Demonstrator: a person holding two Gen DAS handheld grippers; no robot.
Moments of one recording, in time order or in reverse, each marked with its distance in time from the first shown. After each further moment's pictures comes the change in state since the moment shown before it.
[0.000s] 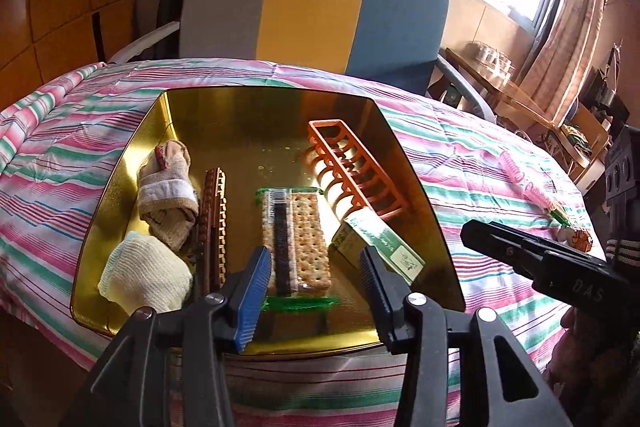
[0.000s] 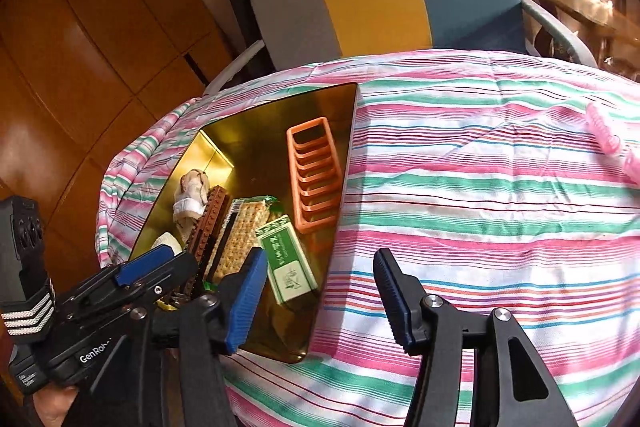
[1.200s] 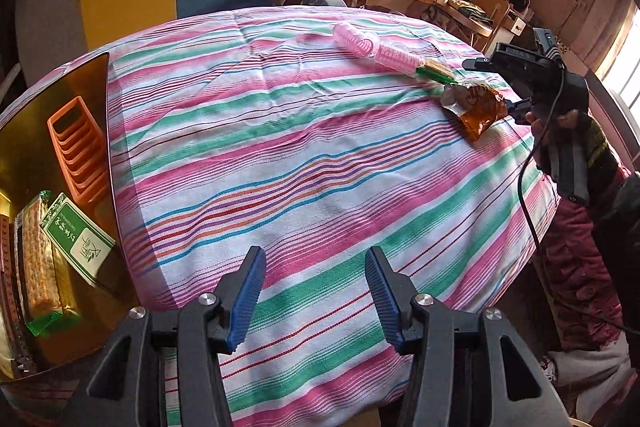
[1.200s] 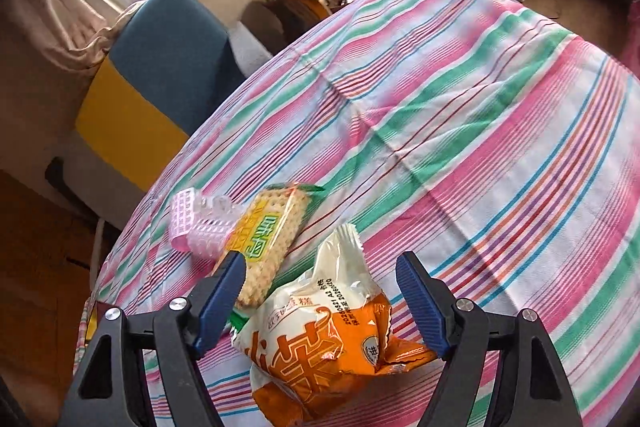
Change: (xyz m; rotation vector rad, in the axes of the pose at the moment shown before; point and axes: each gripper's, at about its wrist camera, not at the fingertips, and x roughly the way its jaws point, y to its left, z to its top) left arm 0.056 -0.162 -0.039 0.377 0.252 -0.269; right arm -0.133 -0.362 0.000 0.646 -0.183 -0.222
